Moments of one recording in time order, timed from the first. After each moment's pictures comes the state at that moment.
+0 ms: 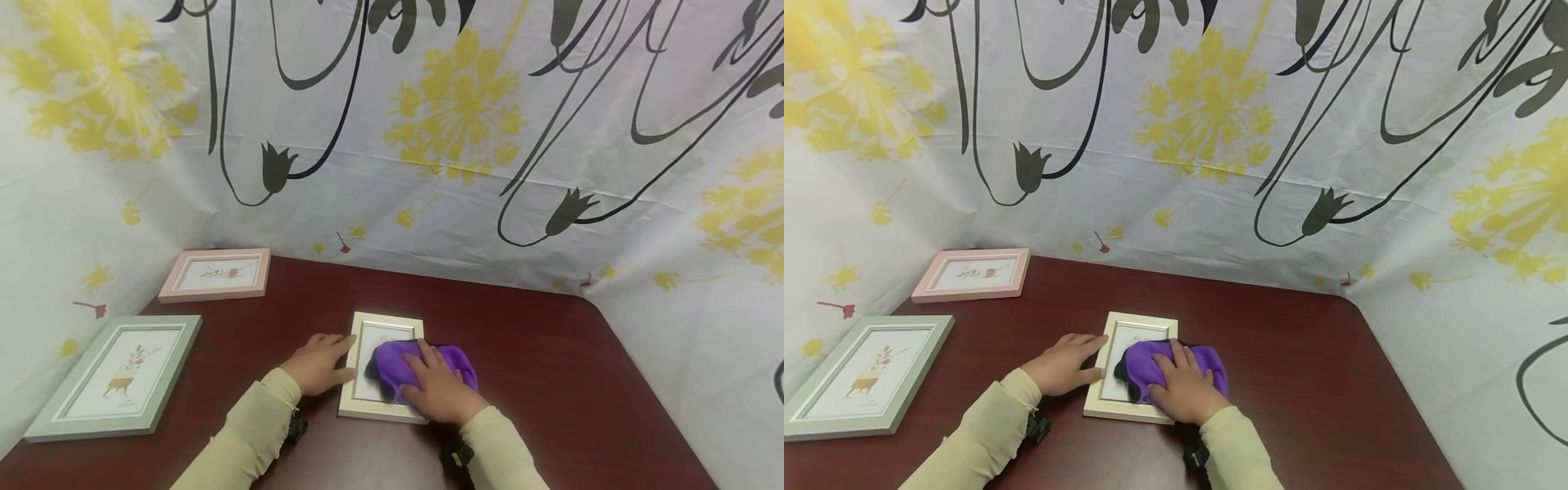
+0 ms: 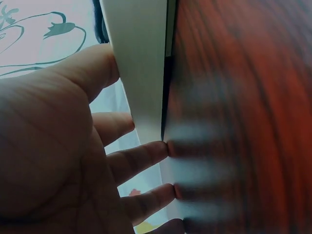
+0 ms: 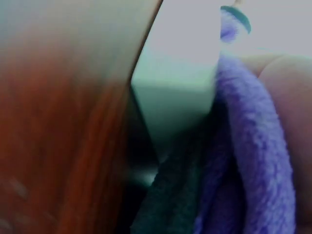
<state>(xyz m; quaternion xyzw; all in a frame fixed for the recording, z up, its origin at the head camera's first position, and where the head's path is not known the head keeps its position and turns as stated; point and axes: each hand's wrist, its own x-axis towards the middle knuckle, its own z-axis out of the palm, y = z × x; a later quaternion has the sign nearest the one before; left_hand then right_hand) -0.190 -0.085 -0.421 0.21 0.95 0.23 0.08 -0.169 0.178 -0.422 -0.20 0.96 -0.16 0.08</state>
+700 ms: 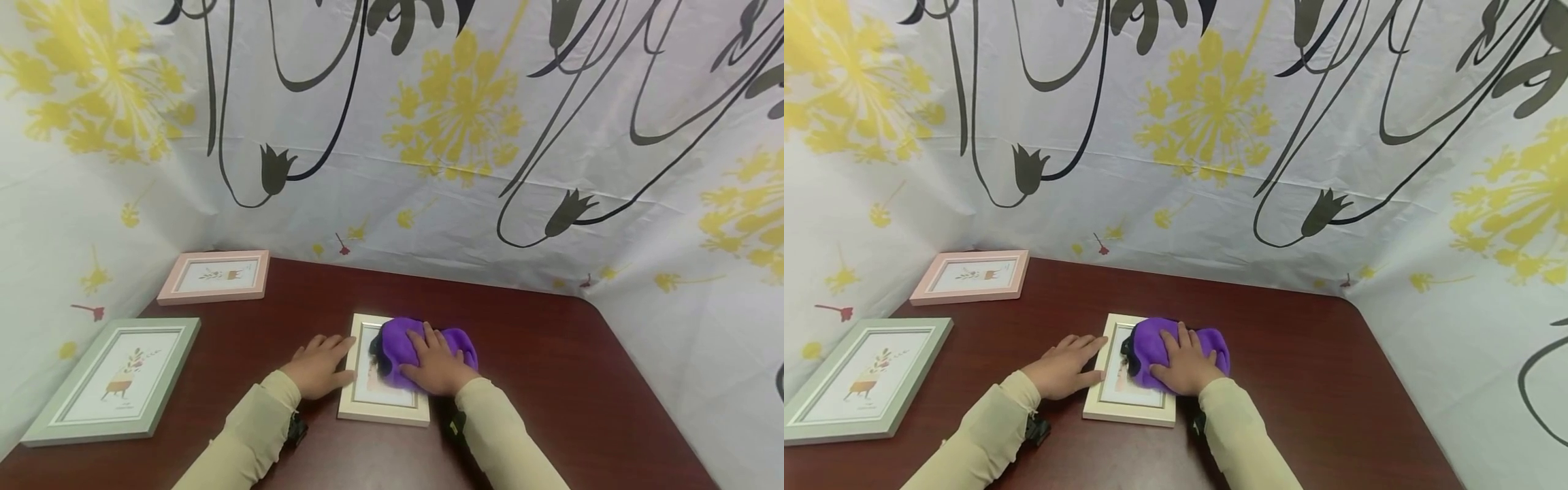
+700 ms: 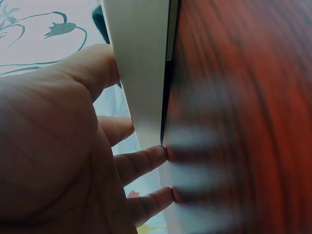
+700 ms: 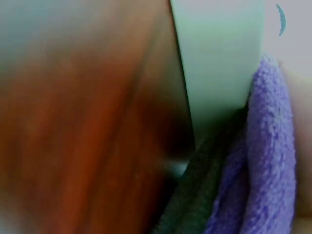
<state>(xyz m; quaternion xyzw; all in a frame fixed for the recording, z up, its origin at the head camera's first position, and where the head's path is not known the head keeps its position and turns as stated) -0.186 -0.084 -0.419 0.20 0.94 0.24 0.11 -0.210 0.183 -0.426 -0.16 0.97 -0.13 0.10</state>
